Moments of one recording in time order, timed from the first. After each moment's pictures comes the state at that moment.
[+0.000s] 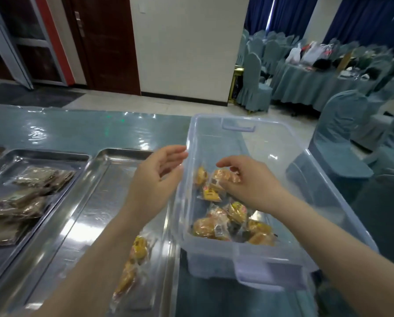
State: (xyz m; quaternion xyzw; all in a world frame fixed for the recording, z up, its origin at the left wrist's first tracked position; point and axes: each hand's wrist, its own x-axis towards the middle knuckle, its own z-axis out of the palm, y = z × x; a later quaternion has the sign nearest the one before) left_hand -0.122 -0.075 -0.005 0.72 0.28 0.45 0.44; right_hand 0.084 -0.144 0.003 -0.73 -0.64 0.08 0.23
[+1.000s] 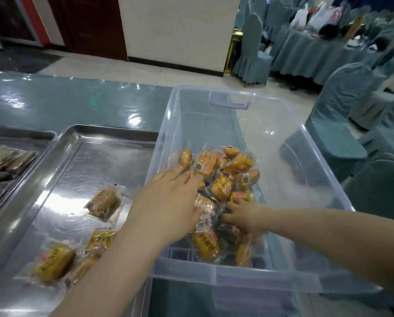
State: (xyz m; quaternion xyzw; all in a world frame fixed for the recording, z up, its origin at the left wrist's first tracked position) left_hand -0.051 -0.082 -0.044 0.94 0.32 0.09 0.05; right_hand 0.181 -0.127 -0.144 -0.56 -0.72 0.14 -0.38
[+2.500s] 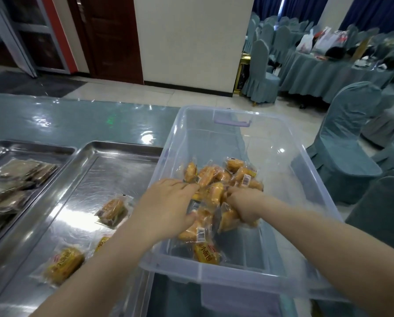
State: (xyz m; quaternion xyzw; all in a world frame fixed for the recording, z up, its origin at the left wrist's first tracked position) left_hand -0.048 -0.085 -0.032 0.94 0.33 0.07 0.06; right_hand 0.194 -0.099 -0.113 -0.67 -0.70 0.08 -0.25
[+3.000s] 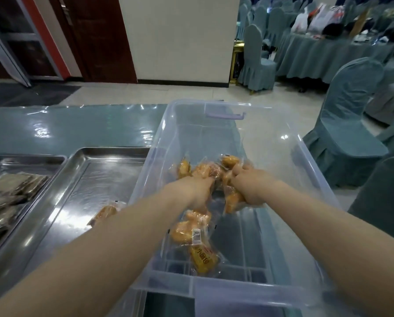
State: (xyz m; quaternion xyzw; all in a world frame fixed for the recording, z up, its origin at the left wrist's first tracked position) left_hand 0.061 -0.033 -0.078 0.92 0.33 -0.16 0.16; right_hand 0.222 -0.099 -0.078 -0.69 -0.68 0.04 -0.23
